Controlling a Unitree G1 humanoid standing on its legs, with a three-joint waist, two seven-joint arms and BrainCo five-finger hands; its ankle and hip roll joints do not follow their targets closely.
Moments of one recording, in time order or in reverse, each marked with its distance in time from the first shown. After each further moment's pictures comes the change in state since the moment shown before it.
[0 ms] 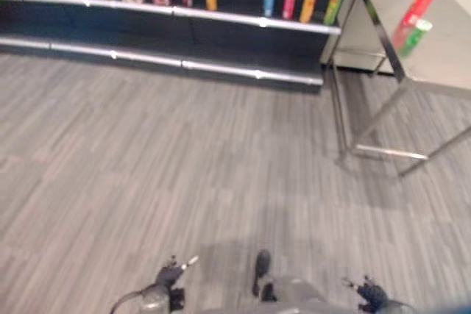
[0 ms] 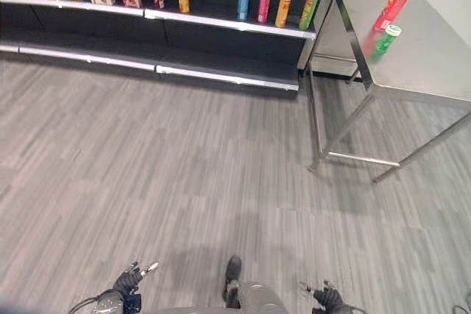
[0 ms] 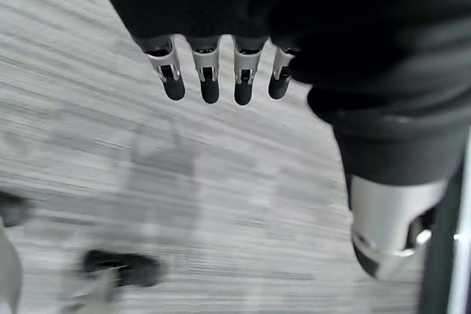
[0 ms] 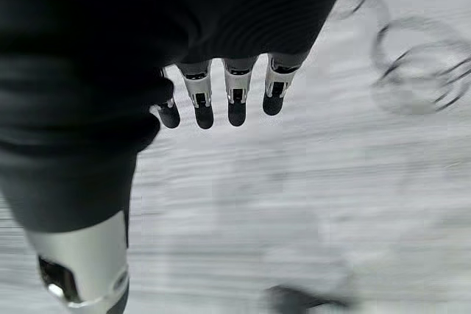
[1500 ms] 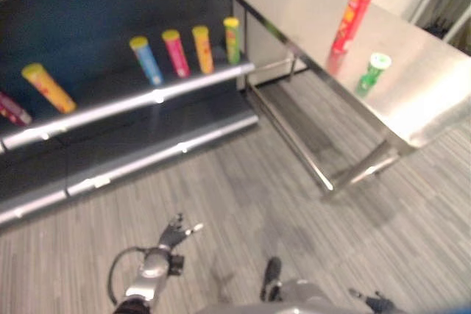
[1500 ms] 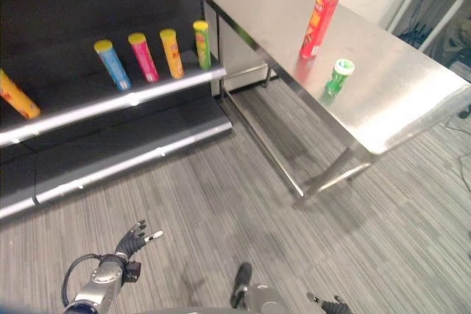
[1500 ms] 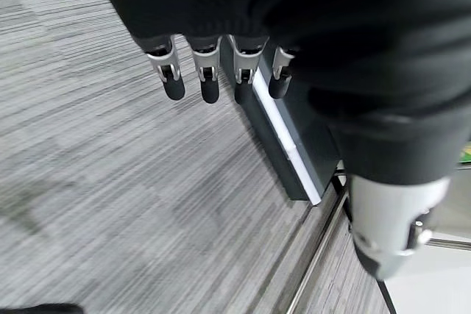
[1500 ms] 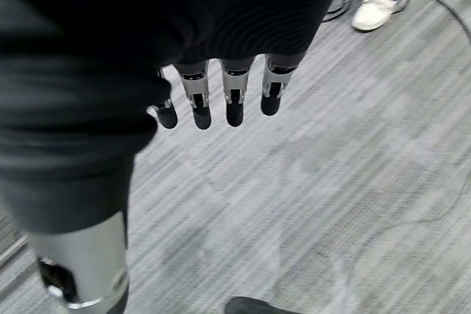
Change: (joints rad) left arm -0.031 0.088 -0.100 -0.174 0.090 -0.005 -0.020; right arm 0.023 -0.034 -0.010 0.122 -0.042 0.030 -0.017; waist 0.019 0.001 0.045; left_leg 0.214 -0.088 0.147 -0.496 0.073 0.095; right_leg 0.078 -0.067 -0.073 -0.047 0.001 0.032
